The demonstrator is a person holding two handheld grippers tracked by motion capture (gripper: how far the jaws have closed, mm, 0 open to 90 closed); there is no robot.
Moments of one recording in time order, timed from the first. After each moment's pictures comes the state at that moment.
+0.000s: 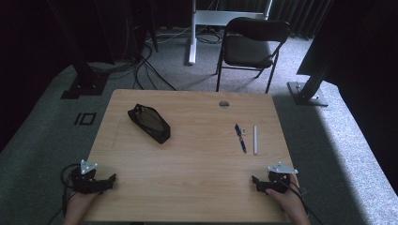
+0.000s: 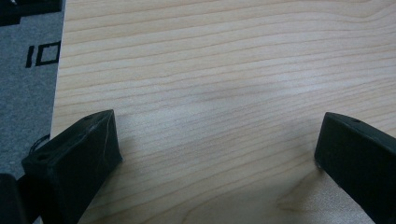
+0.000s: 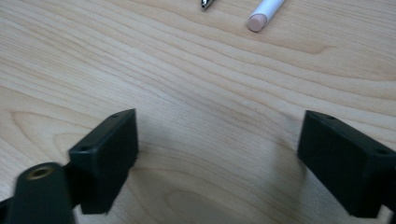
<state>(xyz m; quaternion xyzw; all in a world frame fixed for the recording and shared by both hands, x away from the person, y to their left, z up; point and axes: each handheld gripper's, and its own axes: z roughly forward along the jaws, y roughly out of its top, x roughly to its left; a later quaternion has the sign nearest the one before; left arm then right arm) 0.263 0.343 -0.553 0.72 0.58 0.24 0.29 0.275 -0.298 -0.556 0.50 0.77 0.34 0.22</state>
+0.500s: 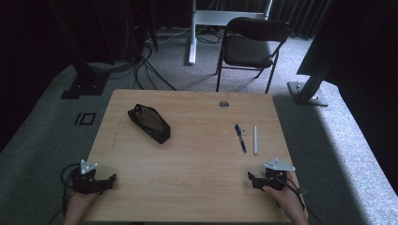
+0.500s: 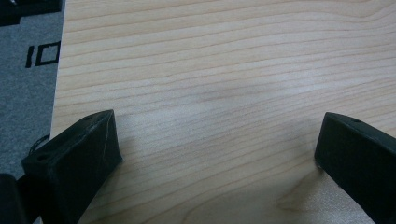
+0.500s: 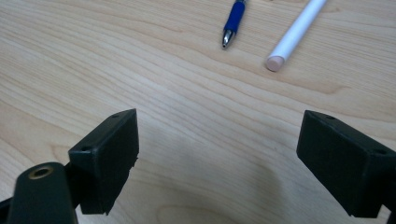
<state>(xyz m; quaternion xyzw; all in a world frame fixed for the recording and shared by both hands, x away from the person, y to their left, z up) 0.263 0.343 -0.553 0.72 0.58 0.24 0.29 0.281 -0.284 -0.543 0.48 0.77 0.36 0.22</state>
